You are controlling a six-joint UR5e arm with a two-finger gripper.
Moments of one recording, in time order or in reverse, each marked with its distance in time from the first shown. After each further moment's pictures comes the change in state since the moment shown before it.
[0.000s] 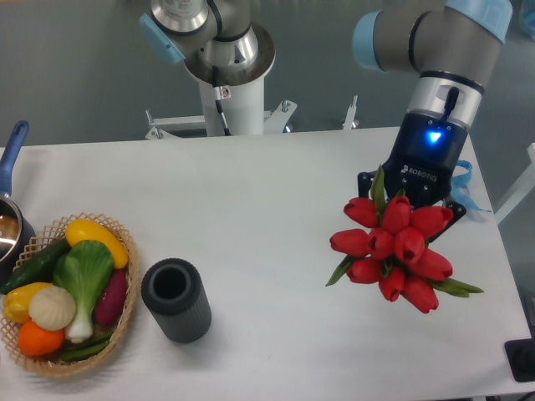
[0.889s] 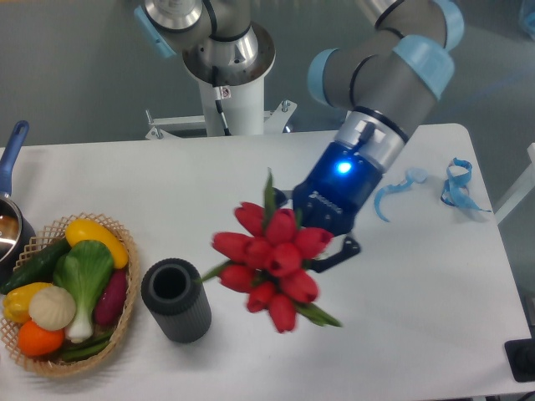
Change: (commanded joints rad) arm -0.146 -0.012 -0.064 0.094 -0.388 0.055
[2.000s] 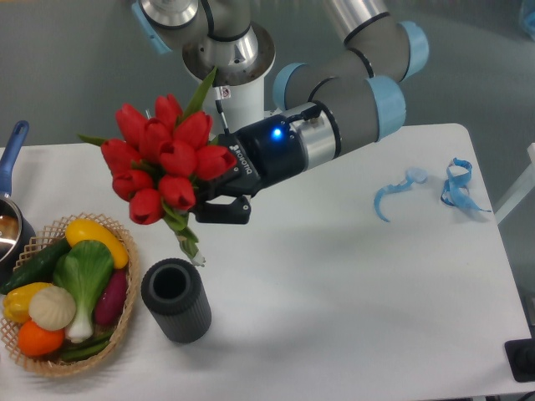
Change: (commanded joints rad) arm -0.077 -0.012 -0.066 -0.002 -0.388 0.069
